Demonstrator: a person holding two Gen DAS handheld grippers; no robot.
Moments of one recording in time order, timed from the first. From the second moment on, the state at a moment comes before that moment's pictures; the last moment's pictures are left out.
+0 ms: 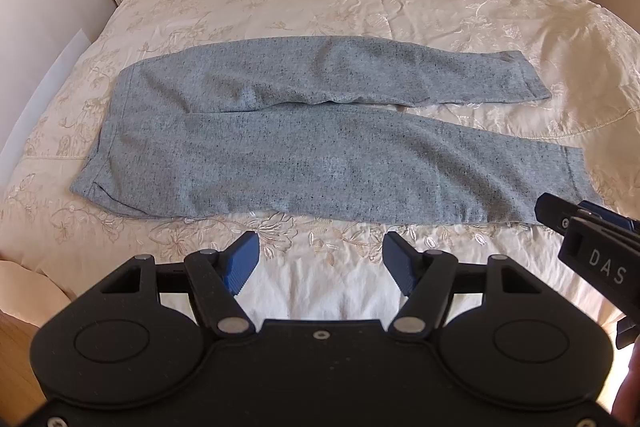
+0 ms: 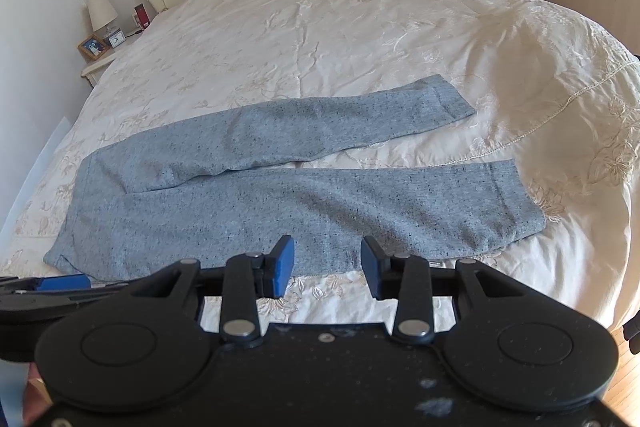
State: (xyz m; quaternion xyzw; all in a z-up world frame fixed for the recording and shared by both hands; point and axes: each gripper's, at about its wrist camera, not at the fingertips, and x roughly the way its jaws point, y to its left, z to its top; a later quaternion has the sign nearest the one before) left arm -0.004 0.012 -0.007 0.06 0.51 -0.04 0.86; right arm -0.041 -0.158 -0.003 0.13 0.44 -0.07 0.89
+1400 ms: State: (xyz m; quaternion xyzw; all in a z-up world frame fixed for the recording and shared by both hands) left arm 0.009 0.023 -0.026 0.05 0.53 -0.02 0.84; right arm -0.023 -0.154 -0.024 0.12 0.47 -0.05 0.87
